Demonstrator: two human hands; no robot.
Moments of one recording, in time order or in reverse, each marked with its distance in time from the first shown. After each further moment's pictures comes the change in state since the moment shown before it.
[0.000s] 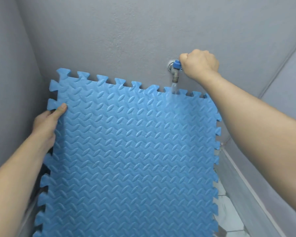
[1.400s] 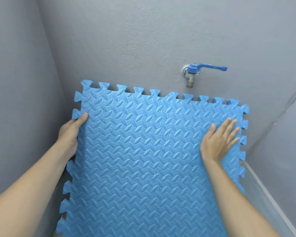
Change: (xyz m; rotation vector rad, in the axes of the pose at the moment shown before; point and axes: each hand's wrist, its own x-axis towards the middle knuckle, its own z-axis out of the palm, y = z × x) left_hand -0.010 -0.016 0.014 0.021 0.018 -0.066; right_hand -0.125 0.110 0.187 0.329 0.218 0.362
